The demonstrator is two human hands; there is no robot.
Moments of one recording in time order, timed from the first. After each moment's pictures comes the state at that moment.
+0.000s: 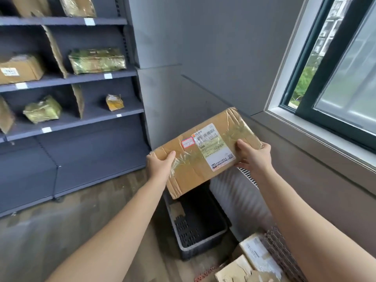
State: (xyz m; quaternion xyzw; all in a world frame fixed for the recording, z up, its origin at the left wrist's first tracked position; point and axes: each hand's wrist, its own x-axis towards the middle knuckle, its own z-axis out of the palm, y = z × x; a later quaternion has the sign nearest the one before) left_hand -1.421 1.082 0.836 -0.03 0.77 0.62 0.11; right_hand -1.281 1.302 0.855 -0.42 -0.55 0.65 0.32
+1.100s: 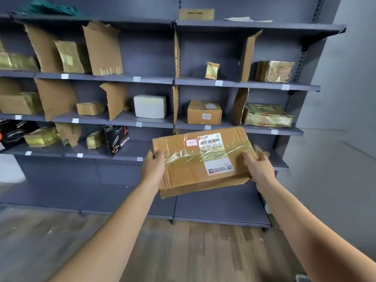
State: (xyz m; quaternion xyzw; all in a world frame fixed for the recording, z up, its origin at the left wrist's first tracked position) left_hand -1.762 0.468 0.963 -0.11 0.74 0.65 -0.13; right_hand -1.741 0.742 0.969 -0.24 -0.78 0.56 0.18
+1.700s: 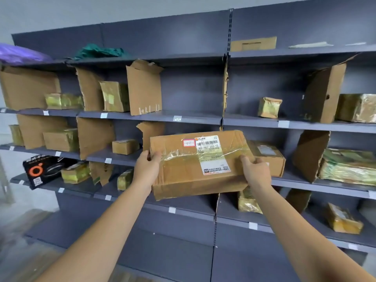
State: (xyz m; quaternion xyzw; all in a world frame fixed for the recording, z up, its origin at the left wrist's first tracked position) left_hand -2.014 0.311 1.055 -0.10 0.73 0.63 -0.24; right_hand -2.048 0.576 1.045 -0.12 -0.77 0.60 0.20
